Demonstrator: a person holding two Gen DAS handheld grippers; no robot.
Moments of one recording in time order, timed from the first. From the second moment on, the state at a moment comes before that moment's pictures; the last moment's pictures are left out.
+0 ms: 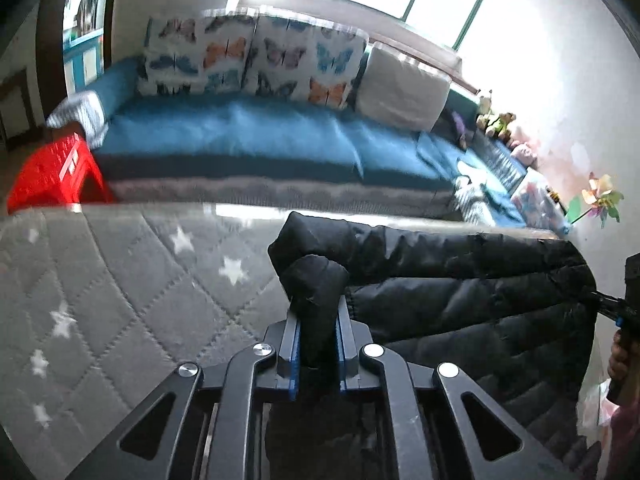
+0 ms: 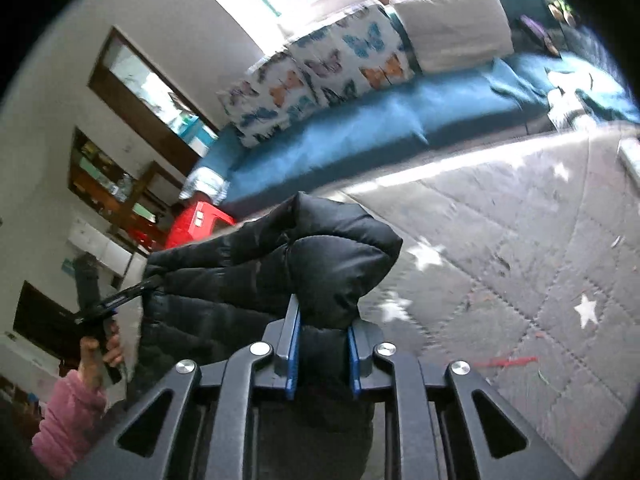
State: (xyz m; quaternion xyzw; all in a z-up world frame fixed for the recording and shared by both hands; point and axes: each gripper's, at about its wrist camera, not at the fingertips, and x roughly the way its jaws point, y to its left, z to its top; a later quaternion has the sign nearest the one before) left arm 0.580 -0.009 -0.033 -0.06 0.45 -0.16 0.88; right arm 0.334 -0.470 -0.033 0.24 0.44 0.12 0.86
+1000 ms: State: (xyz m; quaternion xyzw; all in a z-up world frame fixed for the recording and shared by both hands) left arm 0.078 0.147 0.106 -0.15 0.27 -0.24 0.92; right arm 0.006 -0.369 0.084 0.14 0.30 0.21 0.92
